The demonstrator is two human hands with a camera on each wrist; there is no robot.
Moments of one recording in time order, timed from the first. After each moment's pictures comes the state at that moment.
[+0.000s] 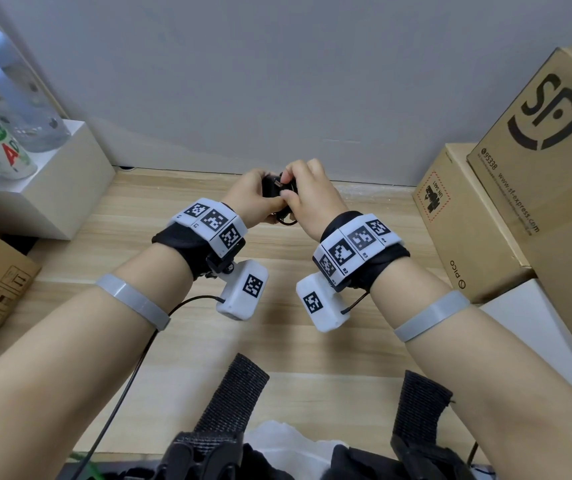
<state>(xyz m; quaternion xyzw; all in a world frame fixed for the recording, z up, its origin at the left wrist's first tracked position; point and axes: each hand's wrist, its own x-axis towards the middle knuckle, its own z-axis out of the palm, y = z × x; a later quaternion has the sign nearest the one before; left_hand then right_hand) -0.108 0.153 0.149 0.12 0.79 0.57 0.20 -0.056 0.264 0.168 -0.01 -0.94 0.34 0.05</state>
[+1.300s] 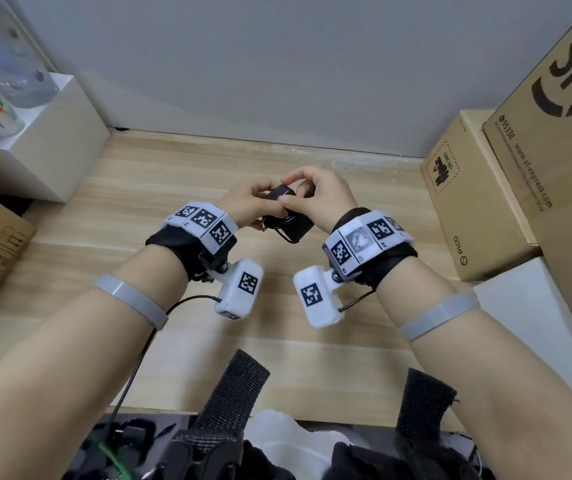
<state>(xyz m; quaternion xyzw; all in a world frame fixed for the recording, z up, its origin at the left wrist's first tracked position) -0.072 0.141 0.124 0.10 0.76 0.56 0.30 -0.033 0.280 0.136 -0.08 -0.87 0.49 0.00</state>
